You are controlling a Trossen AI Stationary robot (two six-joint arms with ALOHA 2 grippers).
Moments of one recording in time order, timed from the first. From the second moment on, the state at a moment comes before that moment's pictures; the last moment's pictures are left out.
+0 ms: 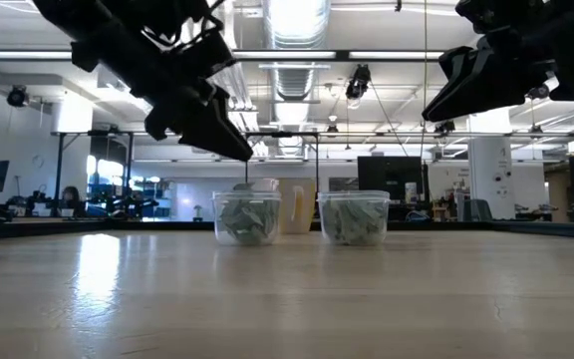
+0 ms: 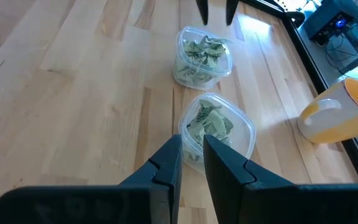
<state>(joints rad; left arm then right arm) -0.06 1.42 0.71 0.09 -0.29 0.21 0.38 1.09 0.53 -0.09 0.49 -0.04</state>
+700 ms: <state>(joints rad) -0.05 1.45 0.66 0.12 -0.40 0.24 0.38 1.09 0.53 -0.09 0.49 -0.03</state>
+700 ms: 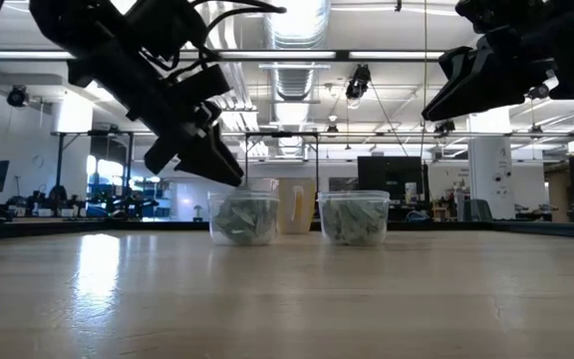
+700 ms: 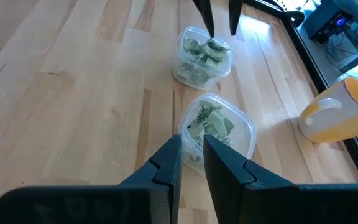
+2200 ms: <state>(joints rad) -0.05 1.04 0.63 0.28 -0.34 0.26 0.36 0.94 0.57 -0.01 0.58 -0.17</state>
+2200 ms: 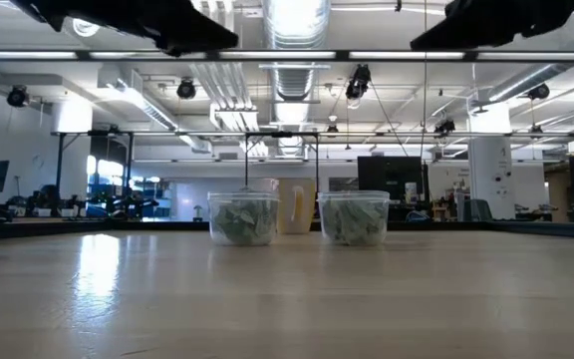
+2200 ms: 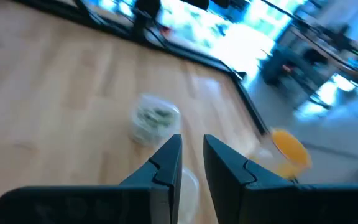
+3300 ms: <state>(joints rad) -0.05 0.28 0.26 0.17 -0.18 0.27 0.12 0.35 0.25 0.14 0.09 -0.24</state>
